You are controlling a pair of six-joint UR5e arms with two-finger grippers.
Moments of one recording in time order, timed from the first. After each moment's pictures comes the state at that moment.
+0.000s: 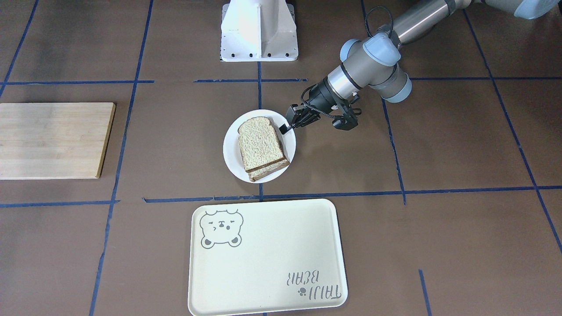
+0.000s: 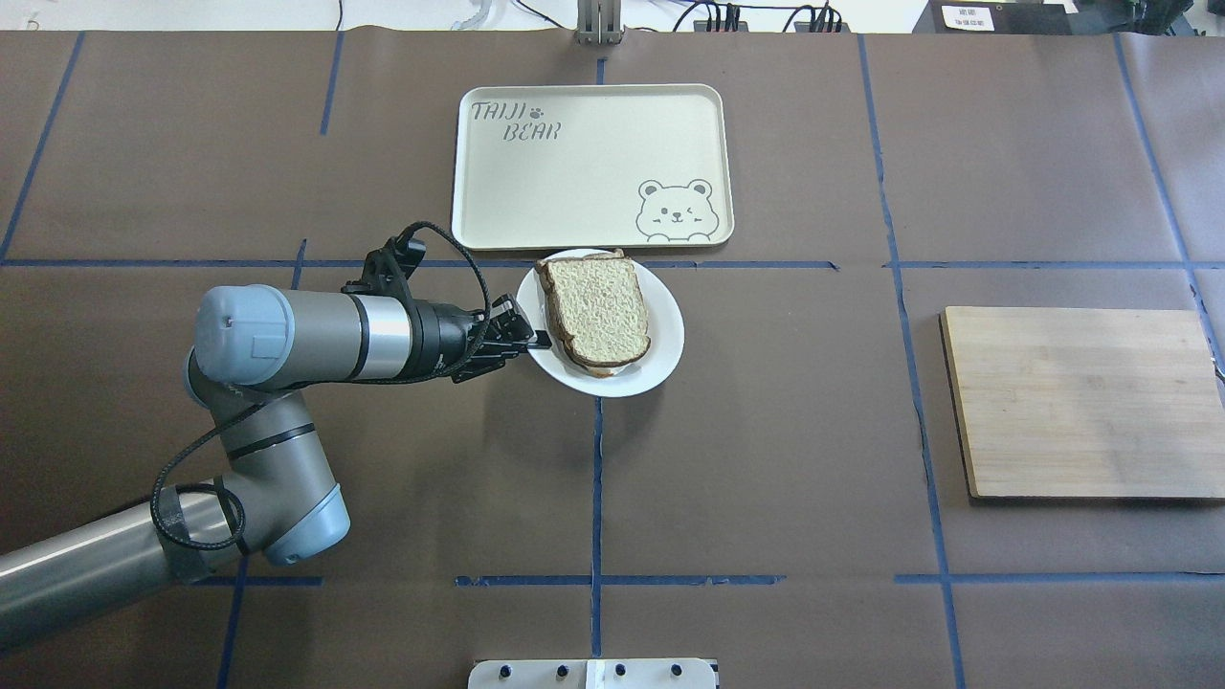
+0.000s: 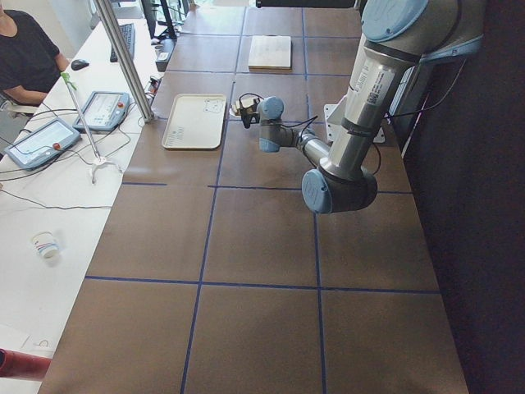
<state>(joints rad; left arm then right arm) -0.54 -2.07 -1.48 -2.77 -1.83 -1.94 1.44 -1.58 1.88 -1.77 2.42 0.05</state>
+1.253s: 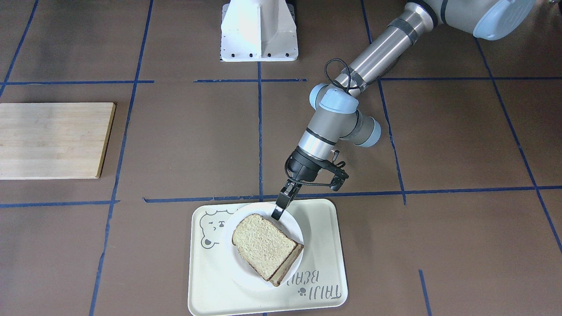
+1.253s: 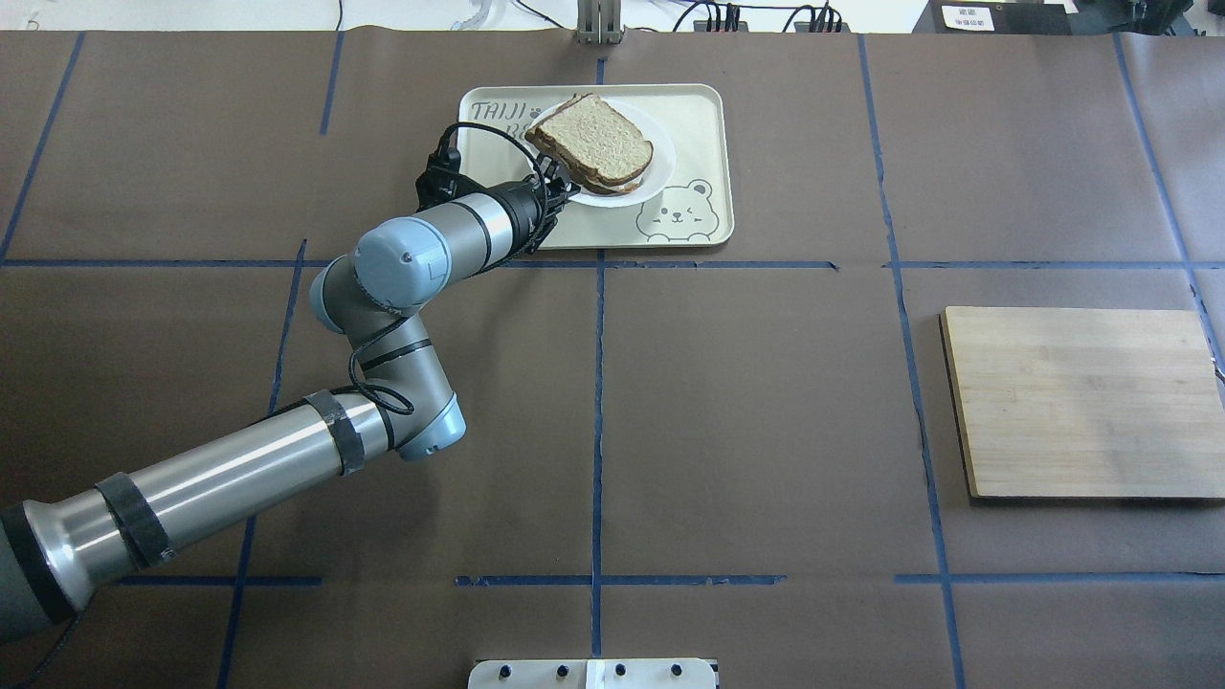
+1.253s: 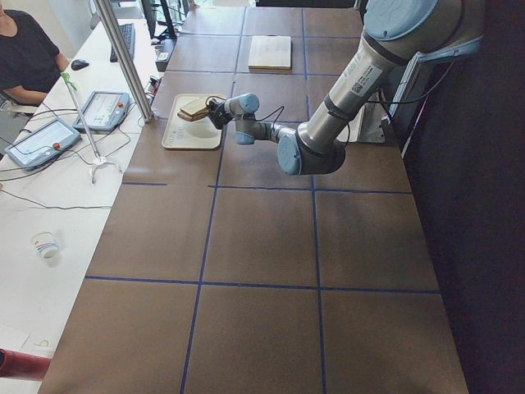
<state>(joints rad) -0.59 -2.42 -0.92 -2.85 -1.42 -2.23 1.45 -1.56 1.89 -1.77 2.41 0.06</state>
